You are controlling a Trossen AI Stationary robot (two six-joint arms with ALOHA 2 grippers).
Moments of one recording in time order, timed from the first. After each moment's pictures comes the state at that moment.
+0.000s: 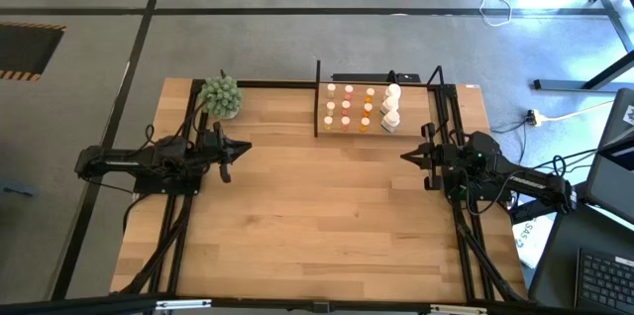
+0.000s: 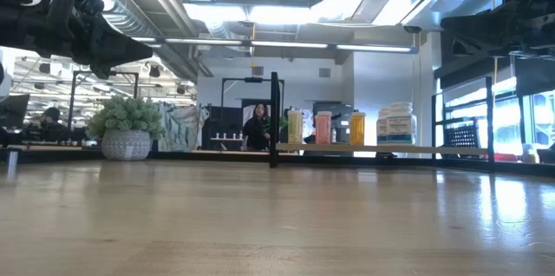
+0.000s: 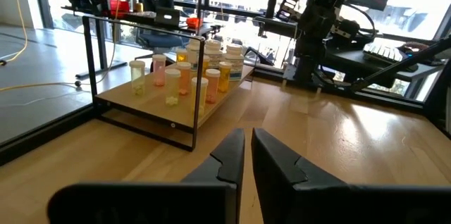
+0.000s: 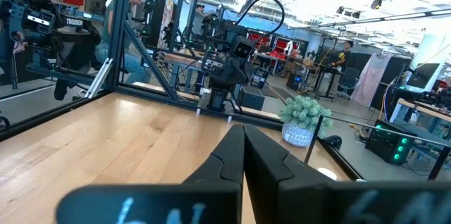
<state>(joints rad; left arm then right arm) 0.01 0.00 0.01 0.06 -0.35 -0.13 -0.32 0.01 0.01 0.14 -0.39 -0.19</state>
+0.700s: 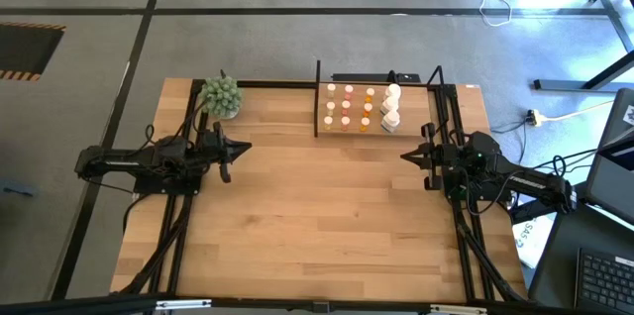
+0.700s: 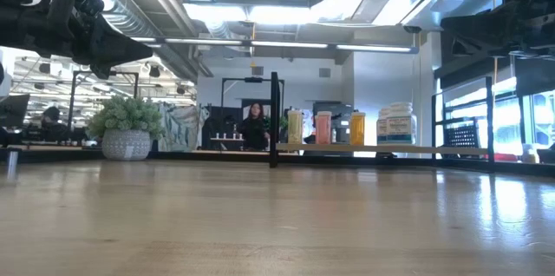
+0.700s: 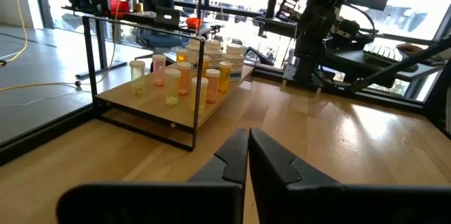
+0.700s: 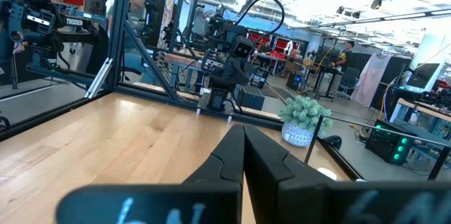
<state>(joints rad) 0.01 0.00 0.01 0.06 -0.35 -0.13 -0.32 0.01 0.01 0.14 -0.39 -0.19</state>
